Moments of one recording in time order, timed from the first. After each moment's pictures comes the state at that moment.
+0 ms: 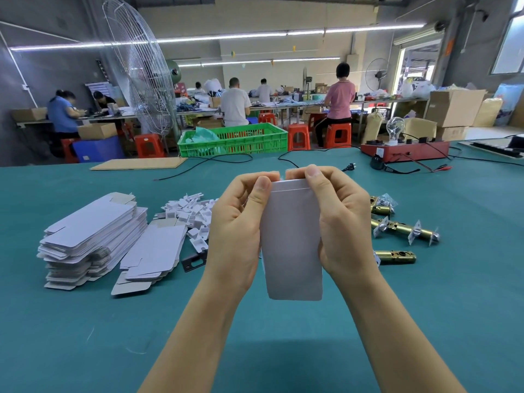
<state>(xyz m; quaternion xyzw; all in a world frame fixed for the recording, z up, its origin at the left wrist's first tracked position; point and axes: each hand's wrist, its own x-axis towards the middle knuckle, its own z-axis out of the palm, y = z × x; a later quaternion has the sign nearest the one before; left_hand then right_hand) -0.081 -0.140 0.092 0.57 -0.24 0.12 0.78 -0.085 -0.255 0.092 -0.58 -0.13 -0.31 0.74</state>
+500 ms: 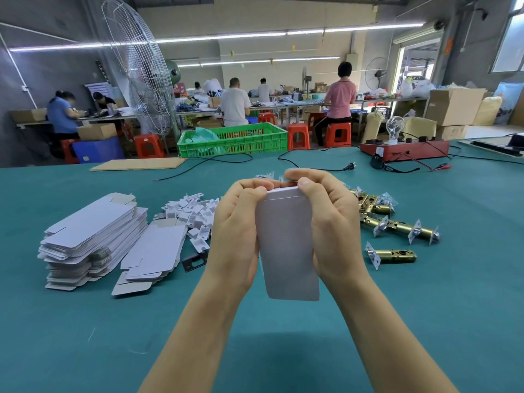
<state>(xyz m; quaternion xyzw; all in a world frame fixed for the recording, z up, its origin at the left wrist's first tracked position) -0.077 -0.141 0.094 0.55 -0.18 0.08 0.81 -0.078 -0.247 0.083 -0.58 -0.11 -0.31 0.74</state>
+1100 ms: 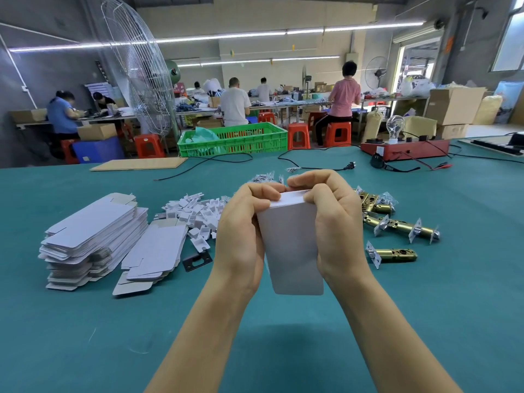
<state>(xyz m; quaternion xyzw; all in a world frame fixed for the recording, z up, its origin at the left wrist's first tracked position) -0.076 -0.144 0.090 0.52 -0.18 0.05 0.83 -0.076 -0.250 0.083 -0.60 -0.08 -0.31 0.73</state>
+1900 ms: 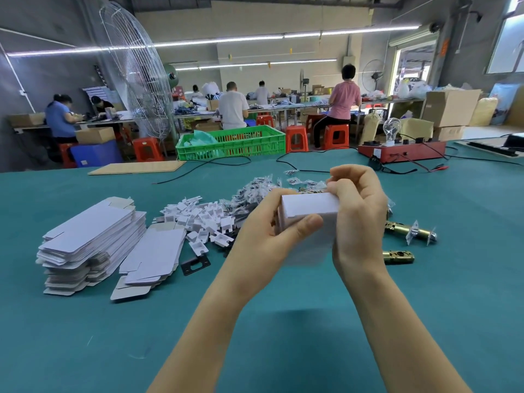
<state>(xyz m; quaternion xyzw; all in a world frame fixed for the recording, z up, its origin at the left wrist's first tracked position) -0.075 -0.145 0.079 0.71 -0.31 0.05 0.63 -0.075 -0.273 0.088 -0.57 -0.01 -0.38 0.73</state>
